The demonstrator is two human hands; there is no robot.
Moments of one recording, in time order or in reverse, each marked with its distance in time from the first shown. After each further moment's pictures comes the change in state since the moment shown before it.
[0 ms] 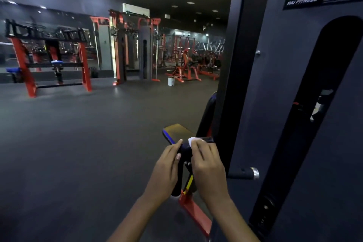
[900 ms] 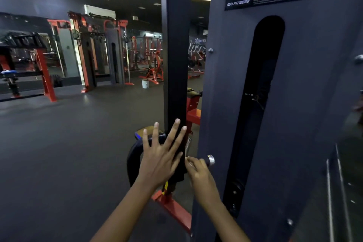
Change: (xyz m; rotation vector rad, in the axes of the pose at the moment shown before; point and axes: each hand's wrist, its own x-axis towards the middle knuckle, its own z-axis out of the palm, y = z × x) left_hand 0.029 0.043 0.075 0.960 -0.013 0.418; right_hand -0.078 0.100 -0.002 0.179 -0.299 0.196
